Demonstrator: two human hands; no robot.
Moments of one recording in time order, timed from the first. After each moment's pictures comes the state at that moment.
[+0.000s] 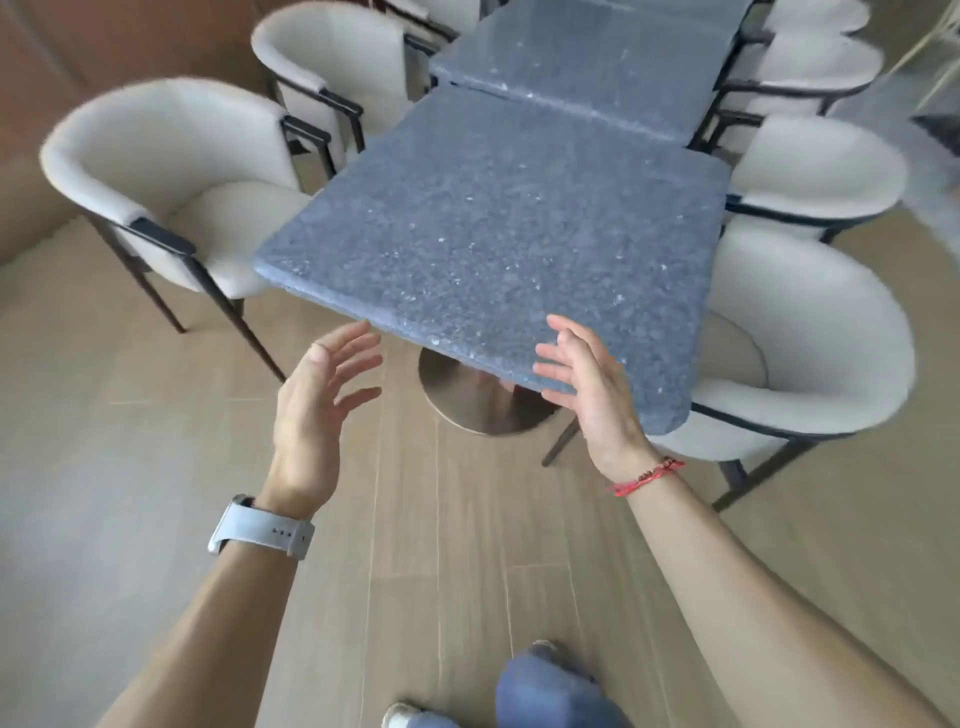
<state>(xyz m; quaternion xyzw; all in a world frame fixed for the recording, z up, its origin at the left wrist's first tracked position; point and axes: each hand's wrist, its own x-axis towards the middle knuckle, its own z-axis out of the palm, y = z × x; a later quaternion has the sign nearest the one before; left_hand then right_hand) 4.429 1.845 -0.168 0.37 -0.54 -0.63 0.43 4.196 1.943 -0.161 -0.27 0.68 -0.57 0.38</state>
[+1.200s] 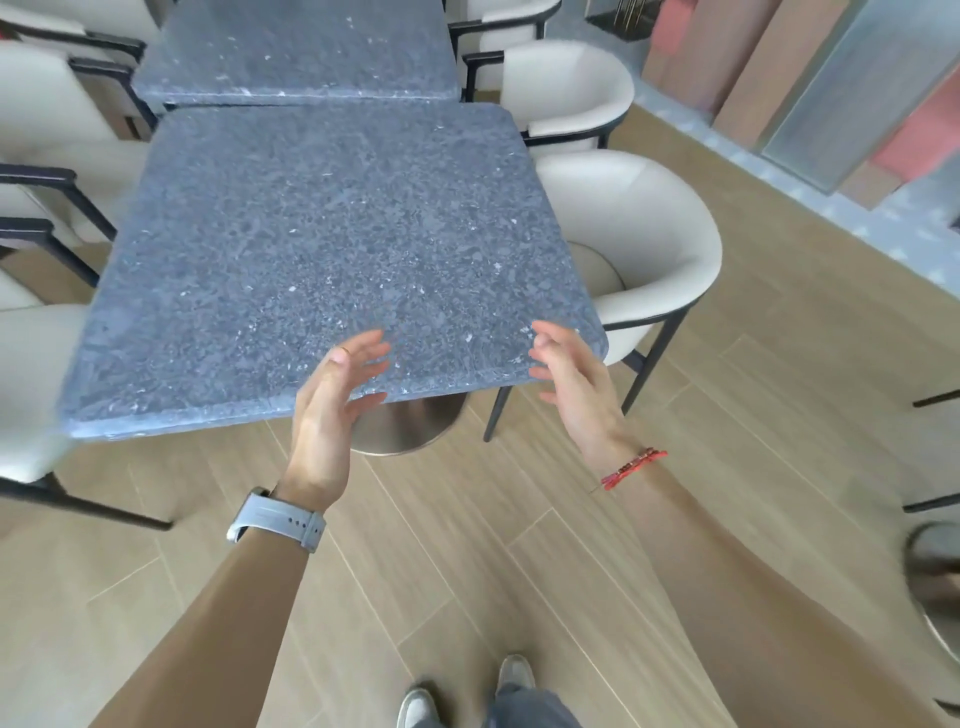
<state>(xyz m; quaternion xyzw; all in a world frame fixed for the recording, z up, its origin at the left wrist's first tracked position) 4.359 1.710 -0.199 0.21 -0.63 -0.73 0.19 4.234 1.914 -0.173 -0.05 0.78 -0.59 0.20</state>
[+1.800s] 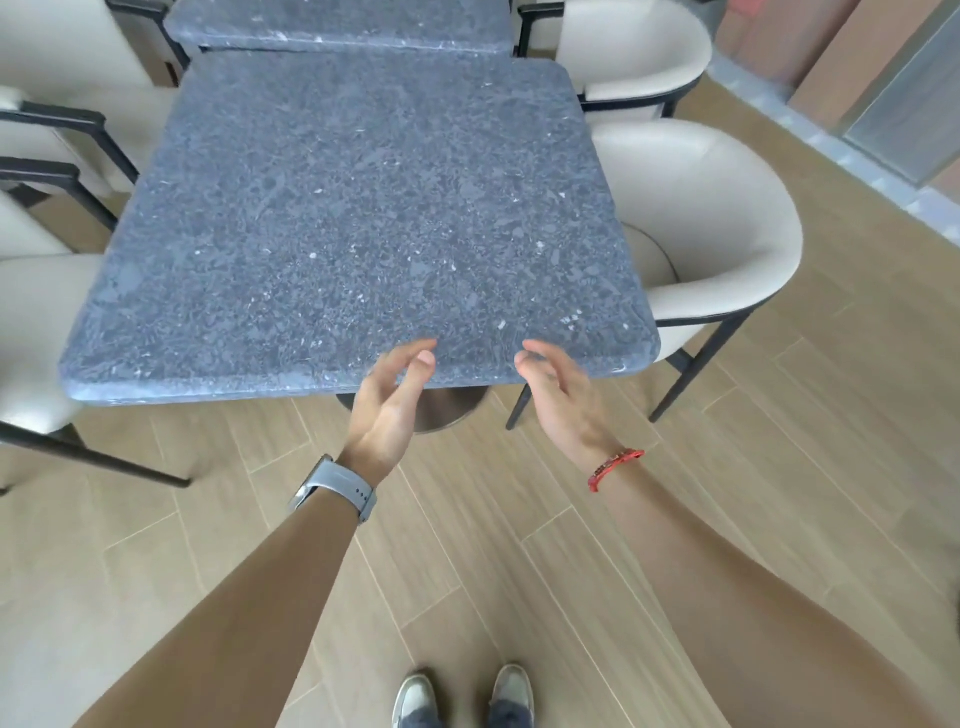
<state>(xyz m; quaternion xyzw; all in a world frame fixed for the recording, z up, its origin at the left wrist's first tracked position) 4.312 1.713 -0.265 0.26 -0.72 -0.63 0.14 4.201 1.878 -0.251 -0.10 0.83 -0.50 0.24</state>
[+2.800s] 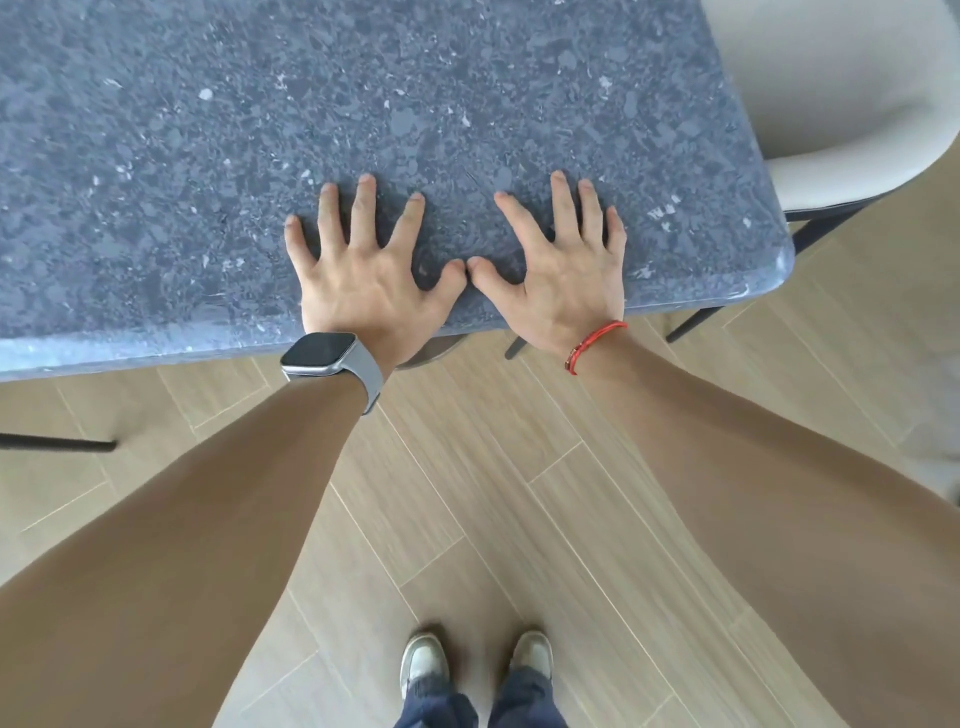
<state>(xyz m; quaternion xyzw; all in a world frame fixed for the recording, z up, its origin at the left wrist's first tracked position) 4.212 1.612 -0.426 0.25 -0.96 -0.06 0.06 4.110 1.766 -0.430 -0.29 0.95 -0.09 -0.05</state>
